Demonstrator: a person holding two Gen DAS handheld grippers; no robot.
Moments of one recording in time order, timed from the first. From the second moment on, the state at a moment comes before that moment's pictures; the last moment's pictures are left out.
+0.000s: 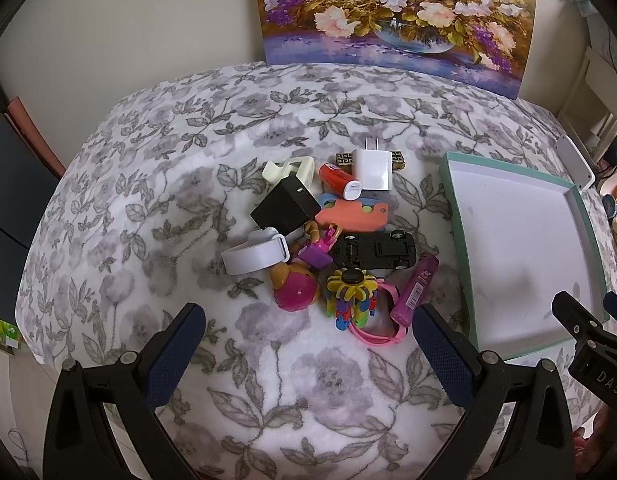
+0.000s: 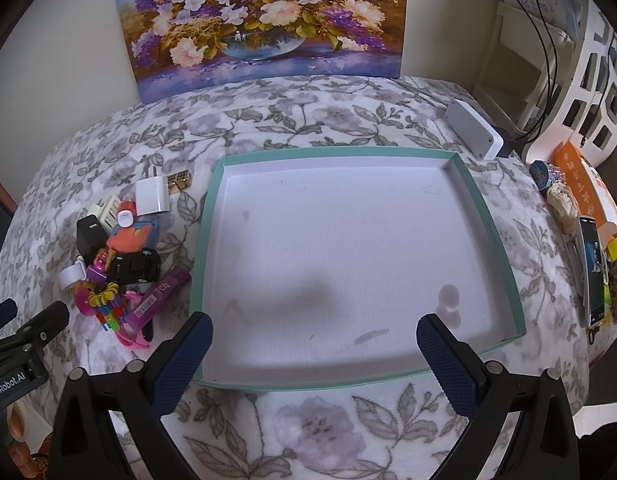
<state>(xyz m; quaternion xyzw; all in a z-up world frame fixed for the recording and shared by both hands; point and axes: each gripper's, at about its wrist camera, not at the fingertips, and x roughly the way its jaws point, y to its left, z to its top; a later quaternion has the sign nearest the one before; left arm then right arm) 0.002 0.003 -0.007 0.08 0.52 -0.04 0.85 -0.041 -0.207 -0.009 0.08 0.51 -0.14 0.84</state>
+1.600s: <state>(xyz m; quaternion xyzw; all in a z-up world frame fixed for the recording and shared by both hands) 0.082 0.086 -0.039 -0.08 0.59 0.06 0.80 0.037 -0.102 -0.033 0.10 0.56 0.02 0.82</state>
